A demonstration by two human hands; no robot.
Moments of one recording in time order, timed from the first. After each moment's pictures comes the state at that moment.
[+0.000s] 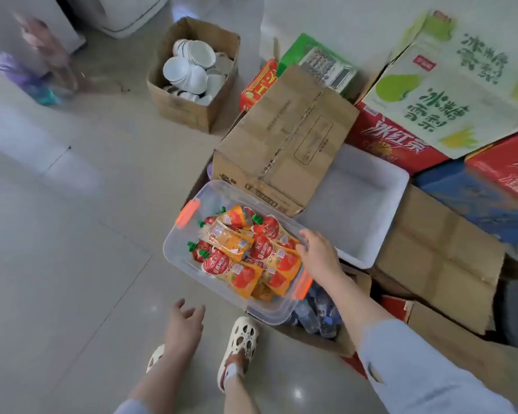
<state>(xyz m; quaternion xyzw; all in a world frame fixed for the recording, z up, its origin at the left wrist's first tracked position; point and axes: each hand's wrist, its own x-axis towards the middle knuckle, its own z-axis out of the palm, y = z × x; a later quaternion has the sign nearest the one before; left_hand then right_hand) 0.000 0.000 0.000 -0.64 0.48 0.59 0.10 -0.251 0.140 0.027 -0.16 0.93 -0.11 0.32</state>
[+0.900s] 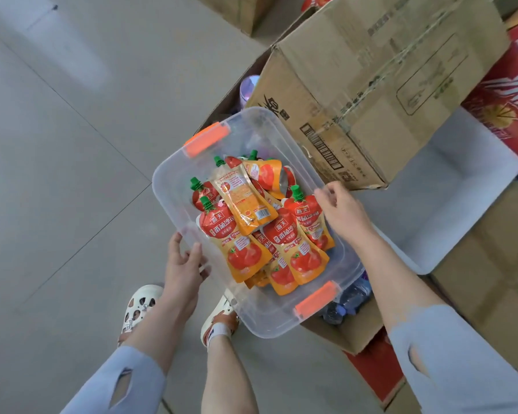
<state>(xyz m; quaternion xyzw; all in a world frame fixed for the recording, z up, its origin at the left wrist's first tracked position) -0.018 -0.016 -0.150 -0.67 0.32 0.67 -0.06 -0.292 0.092 -0.111 -0.18 0.89 -0.11 0.39</state>
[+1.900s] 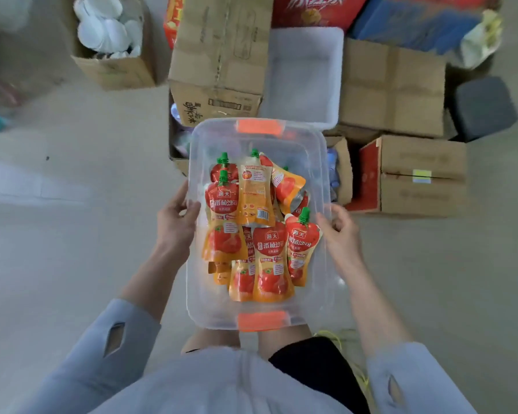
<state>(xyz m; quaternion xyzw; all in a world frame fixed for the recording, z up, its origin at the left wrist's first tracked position) 0.077 -0.045 0.161 -0.39 0.64 0.65 0.10 0.064 0.256 0.142 0.24 0.81 -0.51 0.16</state>
